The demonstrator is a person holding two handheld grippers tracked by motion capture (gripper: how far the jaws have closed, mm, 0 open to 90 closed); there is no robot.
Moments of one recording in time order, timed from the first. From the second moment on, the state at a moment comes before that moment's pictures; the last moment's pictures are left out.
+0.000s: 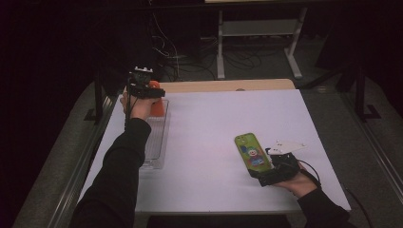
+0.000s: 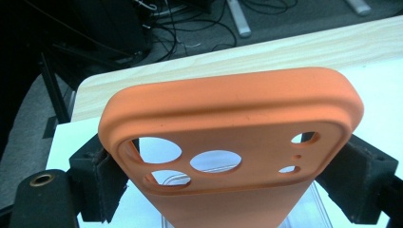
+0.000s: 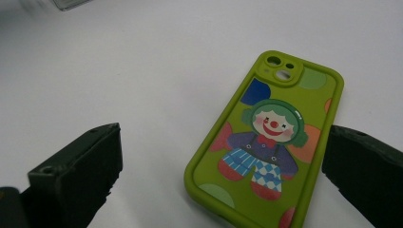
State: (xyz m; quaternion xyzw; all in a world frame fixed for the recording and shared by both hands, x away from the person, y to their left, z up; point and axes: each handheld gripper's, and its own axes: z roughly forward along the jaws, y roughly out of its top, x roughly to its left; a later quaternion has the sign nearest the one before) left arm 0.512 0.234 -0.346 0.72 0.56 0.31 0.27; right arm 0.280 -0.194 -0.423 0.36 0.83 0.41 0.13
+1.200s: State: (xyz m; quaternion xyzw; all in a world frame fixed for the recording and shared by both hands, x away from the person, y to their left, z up) left arm 0.526 0.240 -0.354 0.72 0.56 0.29 0.30; right arm 0.278 -0.196 -0.420 0.36 0.82 0.42 0.14
